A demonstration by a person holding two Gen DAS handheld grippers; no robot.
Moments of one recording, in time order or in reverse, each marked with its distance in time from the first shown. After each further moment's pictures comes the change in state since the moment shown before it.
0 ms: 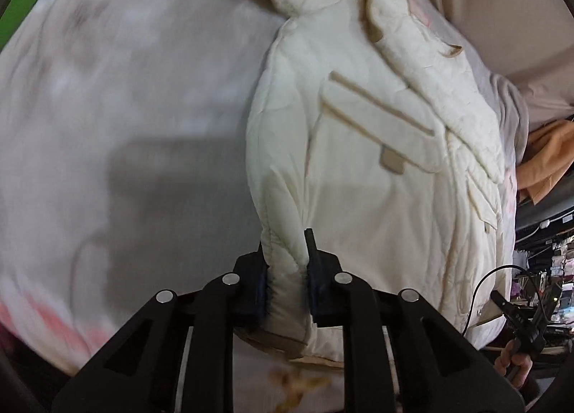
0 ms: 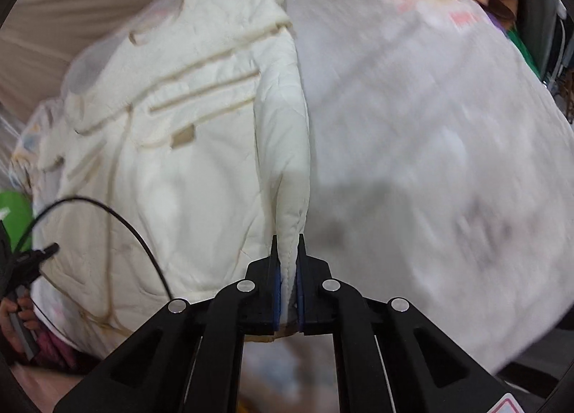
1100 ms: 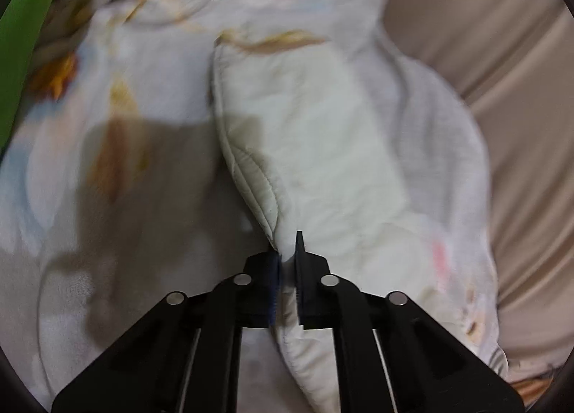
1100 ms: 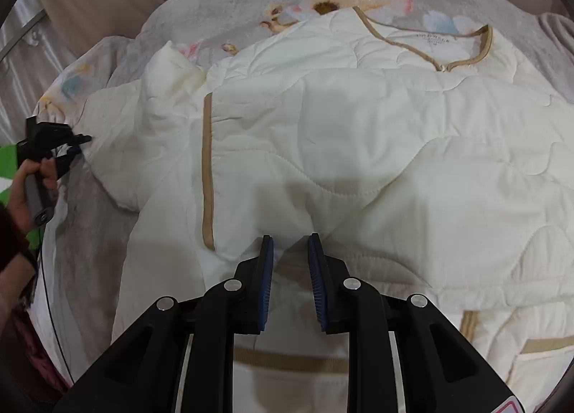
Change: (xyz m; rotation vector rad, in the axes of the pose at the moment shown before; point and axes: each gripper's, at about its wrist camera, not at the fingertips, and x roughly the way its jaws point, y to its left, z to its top) left arm -0.010 0.215 0.344 -0.514 -0.488 -0.035; right arm 0.130 0.351 0.138 -0.320 -0.078 0.176
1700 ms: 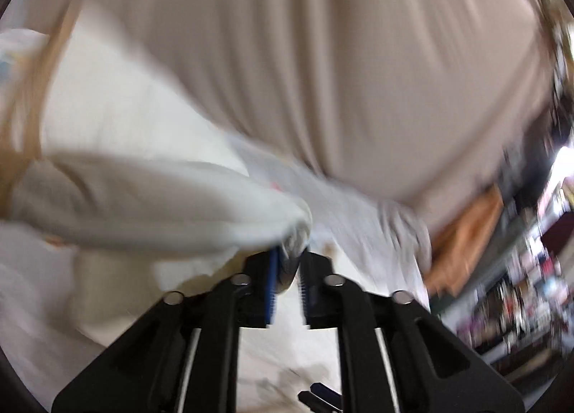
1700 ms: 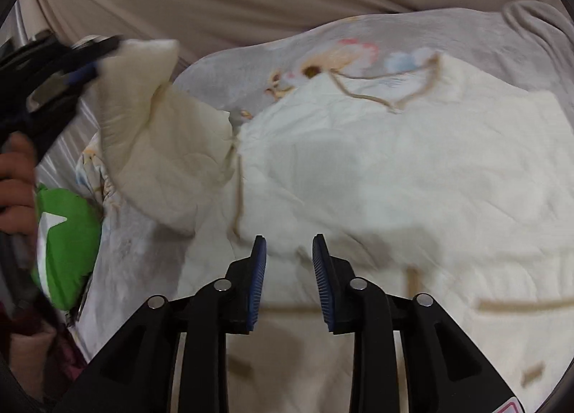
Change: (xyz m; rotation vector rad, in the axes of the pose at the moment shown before) left arm -0.138 -0.276 -0.250 0.621 0.137 -0.519; right arm -0.111 -0.043 -0.035 0.102 -0.182 0.133
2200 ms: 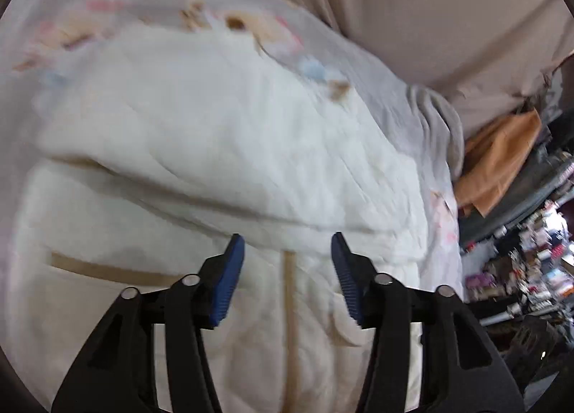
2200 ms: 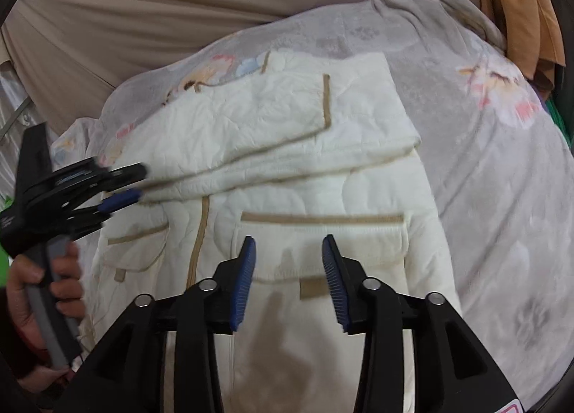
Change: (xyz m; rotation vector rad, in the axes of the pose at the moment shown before) left arm 0.053 -0.029 -0.139 -0.078 0.237 0.185; right arm -0.108 -0.127 -0.049 0.079 -0.042 -0.222
